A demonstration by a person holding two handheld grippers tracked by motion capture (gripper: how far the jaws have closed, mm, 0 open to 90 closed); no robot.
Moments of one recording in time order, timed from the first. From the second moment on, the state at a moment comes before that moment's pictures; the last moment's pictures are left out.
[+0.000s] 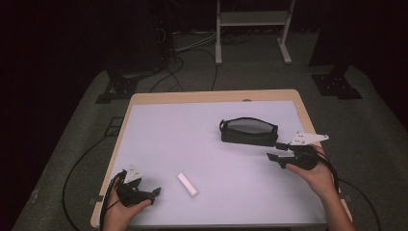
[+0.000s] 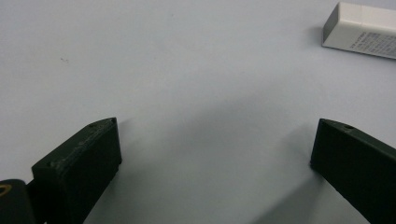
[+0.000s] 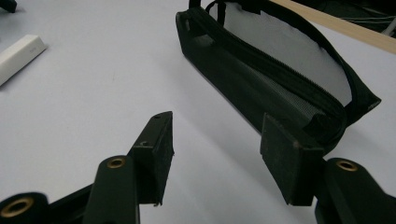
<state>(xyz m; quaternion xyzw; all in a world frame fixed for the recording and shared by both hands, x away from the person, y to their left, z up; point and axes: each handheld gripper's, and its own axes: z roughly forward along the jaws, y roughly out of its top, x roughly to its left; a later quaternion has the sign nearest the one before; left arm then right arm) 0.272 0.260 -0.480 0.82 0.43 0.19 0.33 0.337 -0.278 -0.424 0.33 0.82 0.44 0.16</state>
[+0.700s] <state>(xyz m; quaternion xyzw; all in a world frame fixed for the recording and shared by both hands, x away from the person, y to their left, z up) 0.272 0.260 -0.479 0.82 0.43 0.19 0.33 0.369 -0.259 -0.404 0.31 0.82 0.45 0.16</state>
